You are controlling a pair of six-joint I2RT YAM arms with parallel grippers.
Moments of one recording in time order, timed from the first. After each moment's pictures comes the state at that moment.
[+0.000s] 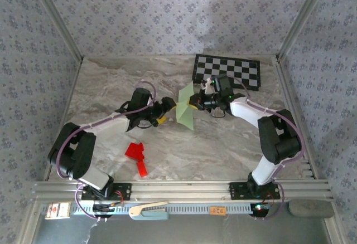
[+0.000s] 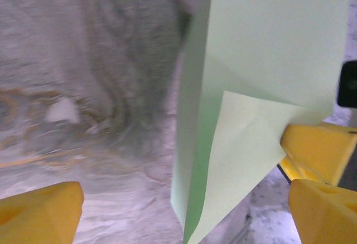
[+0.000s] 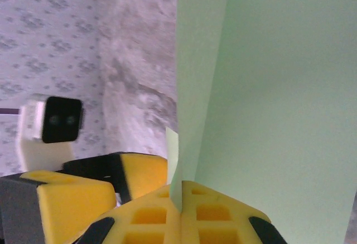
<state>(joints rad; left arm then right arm) -0.53 1.52 0.81 0.09 0.45 -1.19 0.38 1.68 1.04 -0.06 -0.73 0.83</state>
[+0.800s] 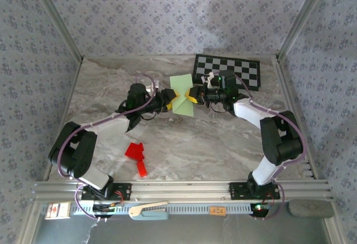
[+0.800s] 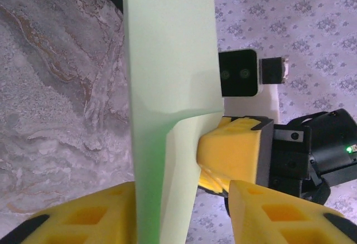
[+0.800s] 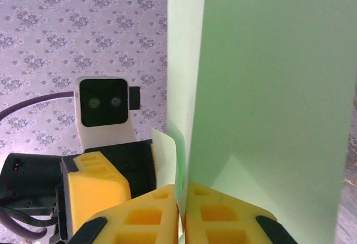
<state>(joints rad) -0.52 1.54 0.80 0.47 0.58 -1.35 0.34 1.66 0.99 0.22 -0.93 1.09</state>
